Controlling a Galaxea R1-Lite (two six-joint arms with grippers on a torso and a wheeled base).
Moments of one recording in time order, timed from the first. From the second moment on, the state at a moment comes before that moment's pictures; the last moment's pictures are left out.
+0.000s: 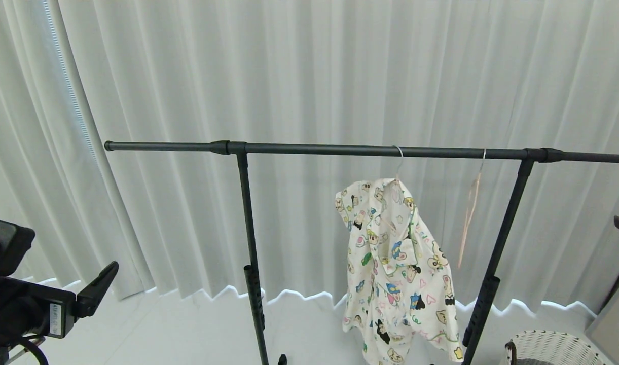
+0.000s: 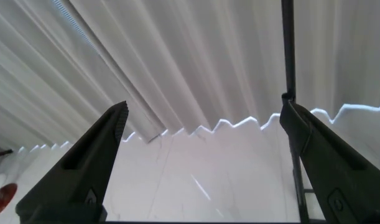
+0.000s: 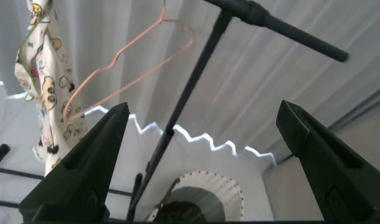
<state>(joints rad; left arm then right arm) -0.07 1.01 -0.27 -0.53 0.20 0.42 -0.11 0.99 -0.70 -0.08 0.14 -0.33</state>
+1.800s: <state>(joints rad) -0.06 0.38 -0.01 -0.02 0.29 0.16 -0.19 0.35 0.00 -0.09 0.09 -0.45</state>
